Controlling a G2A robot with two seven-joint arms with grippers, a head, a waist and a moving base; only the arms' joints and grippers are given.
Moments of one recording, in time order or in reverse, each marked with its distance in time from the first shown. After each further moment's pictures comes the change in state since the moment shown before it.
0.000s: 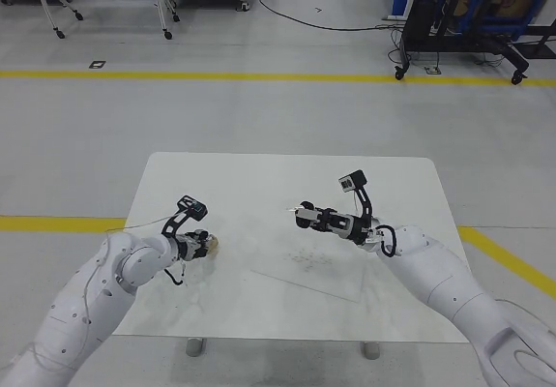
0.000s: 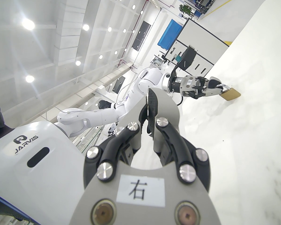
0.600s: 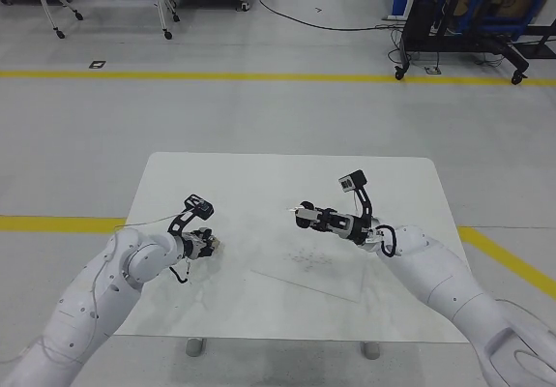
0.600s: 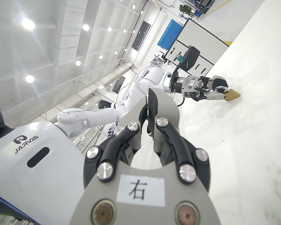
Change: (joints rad) left arm -0.036 -0.026 0.033 0.032 0.013 -0.014 0.002; right arm 0.000 0.000 0.000 0.000 0.000 0.000 0.000
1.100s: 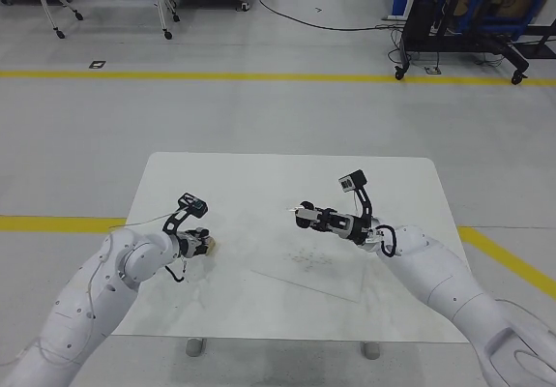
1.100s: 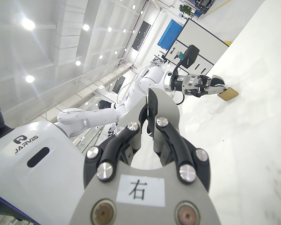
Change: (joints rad) left arm 0.021 0.002 -0.040 -0.003 0.010 0.018 -0.018; right arm 0.000 0.000 0.000 0.000 0.000 0.000 0.000
